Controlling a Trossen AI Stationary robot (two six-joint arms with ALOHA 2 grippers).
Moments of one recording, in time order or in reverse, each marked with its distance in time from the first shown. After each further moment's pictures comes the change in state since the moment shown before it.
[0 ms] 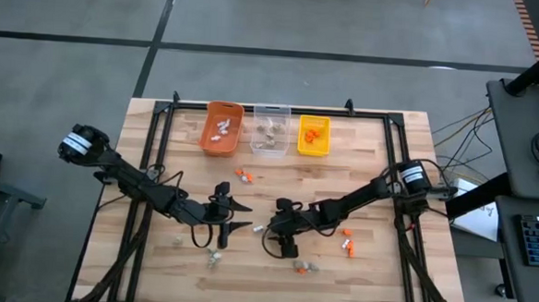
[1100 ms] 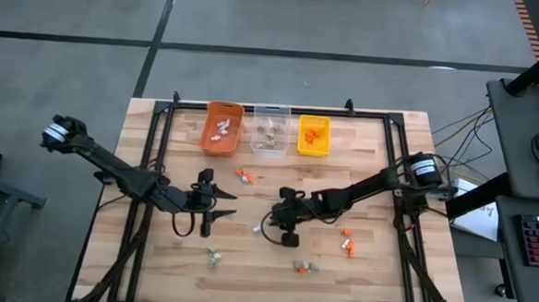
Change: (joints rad) left arm 0.000 -0.346 0.000 -0.403 -0.012 0.042; right arm -0.071 -0.111 0.001 -0.133 -0.014 0.008
